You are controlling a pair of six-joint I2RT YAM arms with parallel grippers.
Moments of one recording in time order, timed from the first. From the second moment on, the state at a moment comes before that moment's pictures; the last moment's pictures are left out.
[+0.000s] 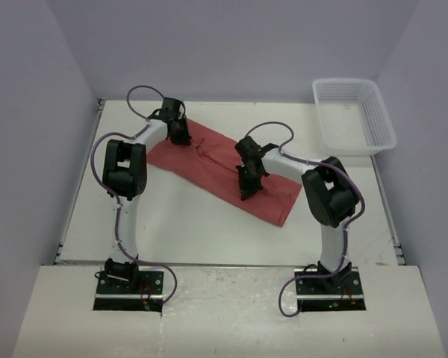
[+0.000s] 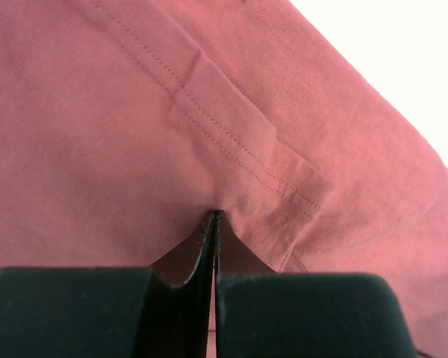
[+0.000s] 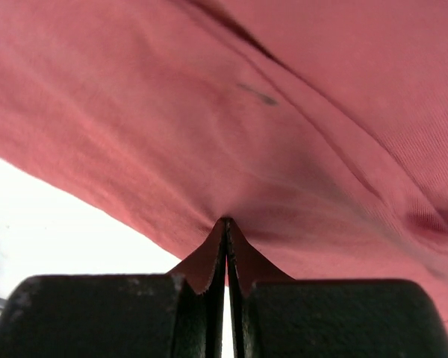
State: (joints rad) left arm -0.20 2.30 1.79 -0.44 0.10 -0.41; right arm 0.58 2.00 1.38 -0.70 -0.13 0.52
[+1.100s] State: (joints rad) left arm -0.20 2.65 2.27 -0.53 0.68 -0.28; right arm 0.99 2.37 1.96 -0.88 -0.19 0.61
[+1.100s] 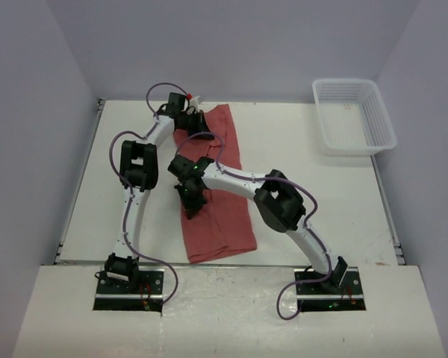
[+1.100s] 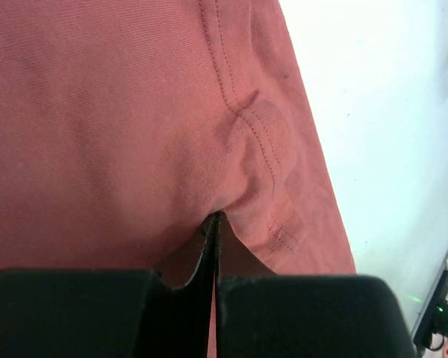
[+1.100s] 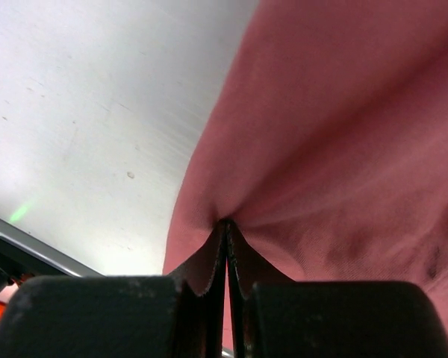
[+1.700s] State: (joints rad) left arm -0.20 2.73 2.27 -0.29 0.97 -0.36; right arm 0.99 2.41 2.03 -0.91 -0.21 0.54
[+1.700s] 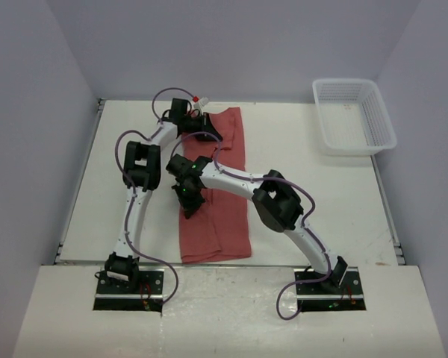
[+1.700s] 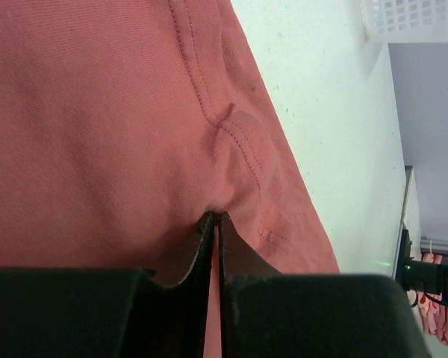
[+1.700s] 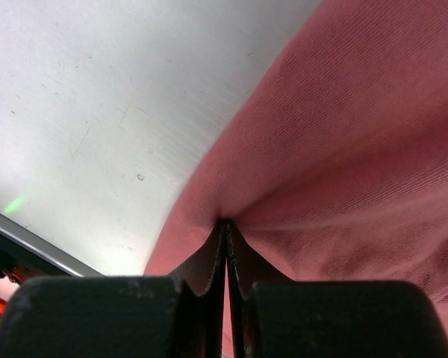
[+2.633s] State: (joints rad) left arm -0.18 2.05 1.91 -0.54 0.33 -0.37; right arm 0.93 1.93 1.87 -1.04 0.15 0.46
